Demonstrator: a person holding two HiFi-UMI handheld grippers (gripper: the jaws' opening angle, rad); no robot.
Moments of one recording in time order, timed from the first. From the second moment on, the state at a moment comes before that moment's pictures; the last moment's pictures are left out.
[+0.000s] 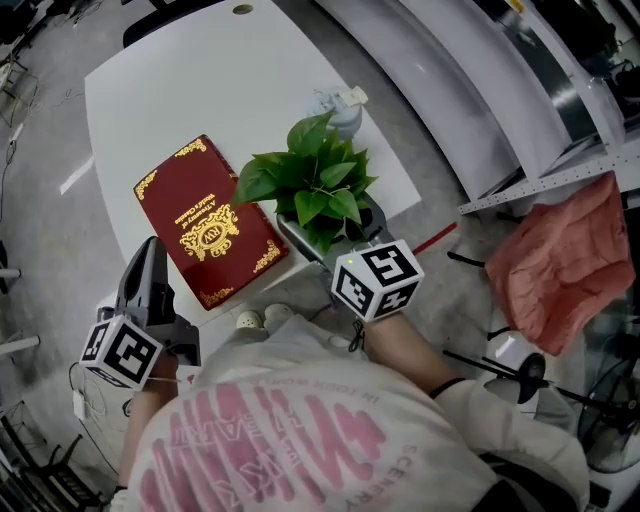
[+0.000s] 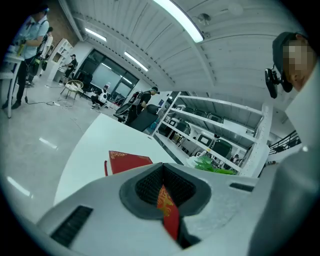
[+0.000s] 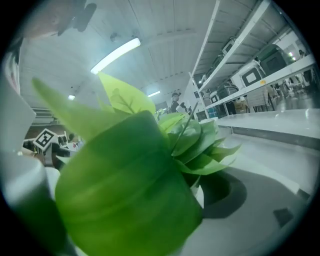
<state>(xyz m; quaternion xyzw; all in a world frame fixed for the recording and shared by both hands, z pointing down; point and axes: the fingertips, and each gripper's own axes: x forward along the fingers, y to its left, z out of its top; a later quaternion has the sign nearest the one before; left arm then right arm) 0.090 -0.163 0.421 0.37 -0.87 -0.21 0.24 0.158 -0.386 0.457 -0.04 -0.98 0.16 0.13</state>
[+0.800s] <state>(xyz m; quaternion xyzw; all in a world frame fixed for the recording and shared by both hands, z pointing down) 0.066 -0.084 0.387 0.34 -0.90 -0.21 0.18 0.088 -0.314 0.364 -0.15 -0.97 0.19 0.03</state>
